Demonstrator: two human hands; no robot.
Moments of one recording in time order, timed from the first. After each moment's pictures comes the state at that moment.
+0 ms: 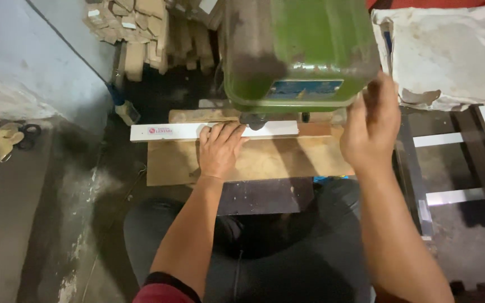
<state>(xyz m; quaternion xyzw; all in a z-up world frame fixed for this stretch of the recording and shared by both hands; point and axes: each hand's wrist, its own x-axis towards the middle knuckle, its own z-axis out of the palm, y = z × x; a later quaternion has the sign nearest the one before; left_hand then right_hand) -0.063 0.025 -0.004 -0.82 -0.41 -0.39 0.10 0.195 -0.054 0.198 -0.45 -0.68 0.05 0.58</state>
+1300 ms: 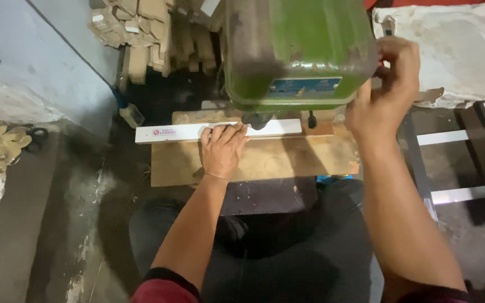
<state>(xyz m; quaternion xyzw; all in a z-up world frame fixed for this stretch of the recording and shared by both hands) -0.062 0.019 0.003 -0.81 -0.43 -0.36 0.15 0.179 -0.035 0.231 -0.50 -0.64 -0.07 0.58</state>
